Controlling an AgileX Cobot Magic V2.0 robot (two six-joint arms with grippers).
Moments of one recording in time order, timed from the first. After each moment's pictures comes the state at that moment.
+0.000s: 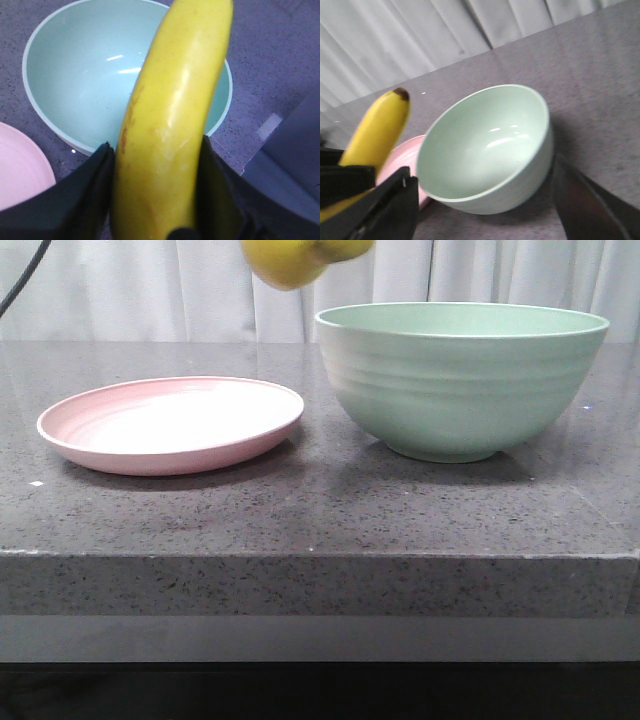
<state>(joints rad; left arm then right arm) -0.80 1.40 -1.24 -0.27 0.55 0.09 0.20 0.55 -0.58 0.50 0.32 0.07</state>
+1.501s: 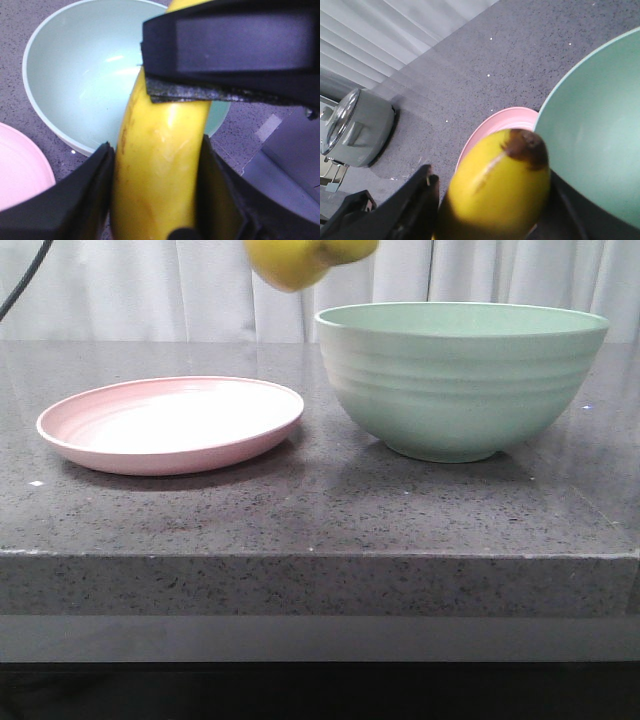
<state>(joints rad) -0.80 1.40 -1.24 -0.27 0.55 0.09 0.52 1.18 -0.93 0.76 0.15 0.09</state>
